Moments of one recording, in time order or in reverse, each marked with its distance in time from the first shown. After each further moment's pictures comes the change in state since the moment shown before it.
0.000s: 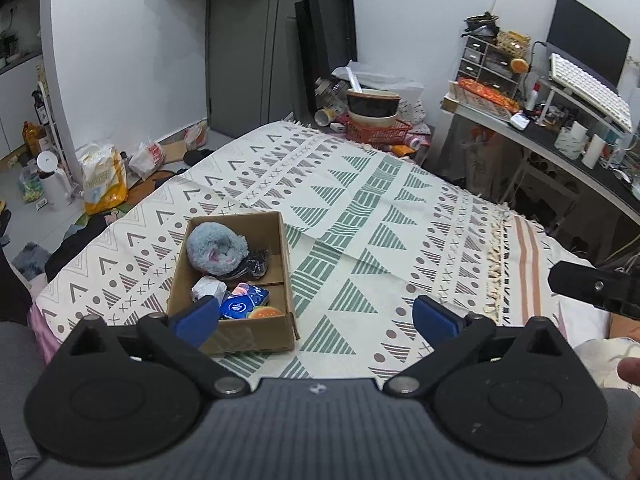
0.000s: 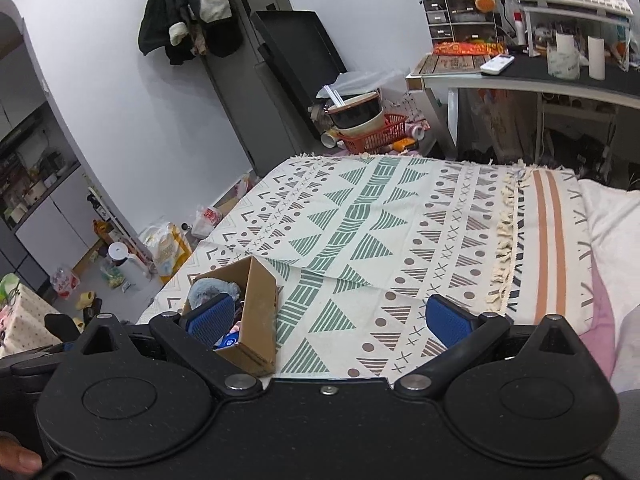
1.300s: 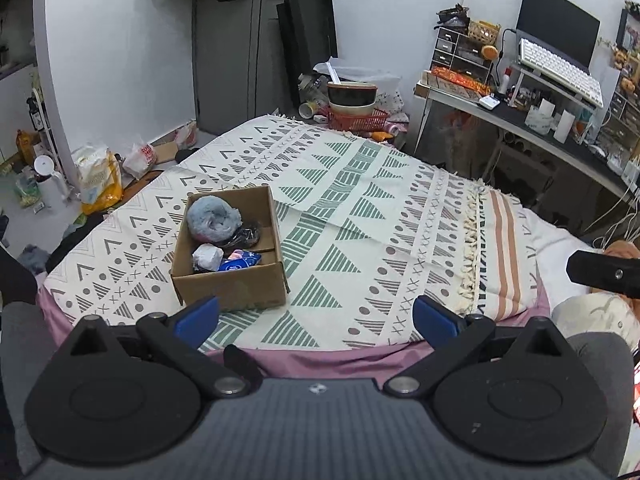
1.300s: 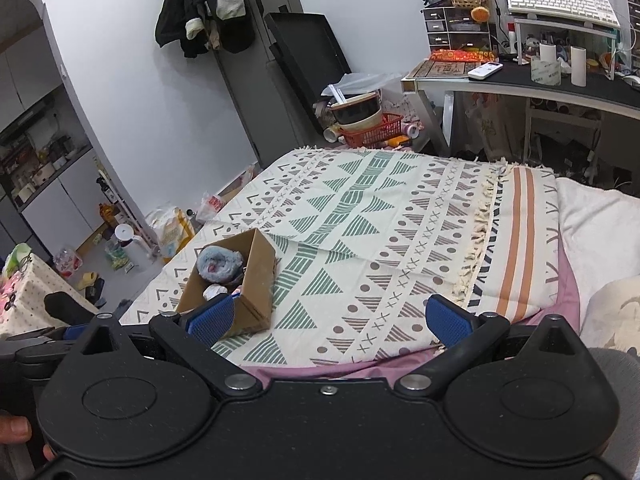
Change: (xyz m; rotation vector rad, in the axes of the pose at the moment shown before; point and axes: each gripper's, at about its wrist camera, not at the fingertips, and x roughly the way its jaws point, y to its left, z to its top) left arm -0.051 -0.007 -0.054 0.048 0.000 -0.023; right arm -0.069 -0.010 -0.040 -0.045 0.004 0.005
